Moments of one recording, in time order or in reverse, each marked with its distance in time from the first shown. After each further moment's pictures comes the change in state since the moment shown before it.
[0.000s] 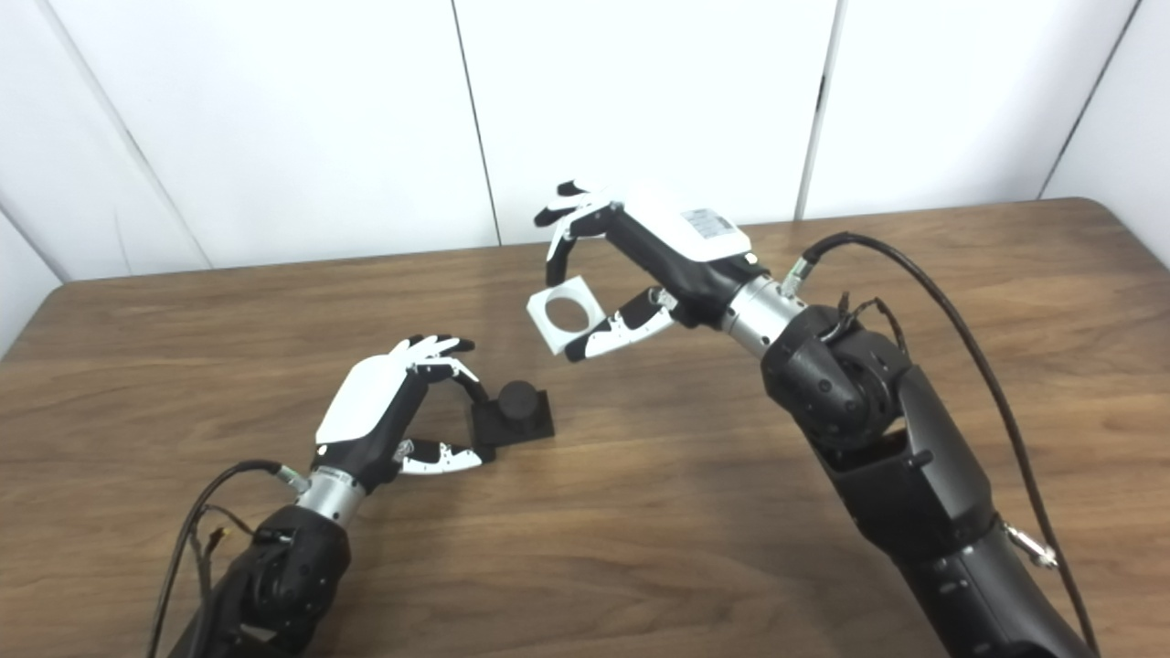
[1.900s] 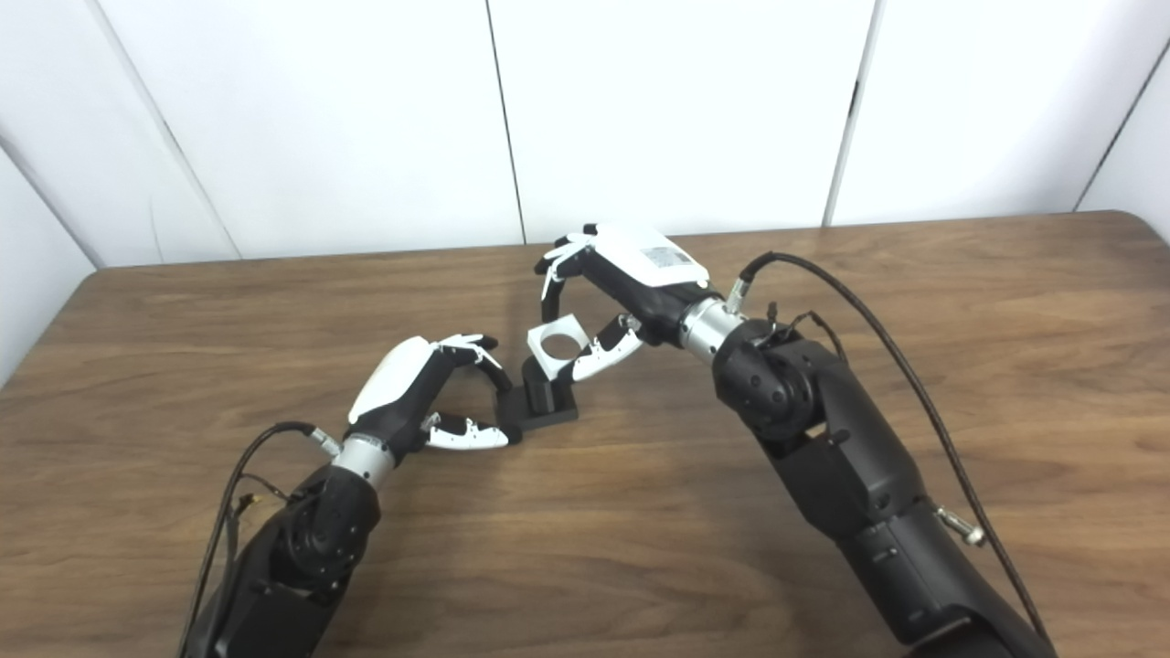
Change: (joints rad) left arm -0.069 -0.026 -0.012 0.024 -0.117 0.187 -0.109; right arm -0.077 0.096 0.070 0.360 -0.102 -0.046 -0.047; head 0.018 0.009
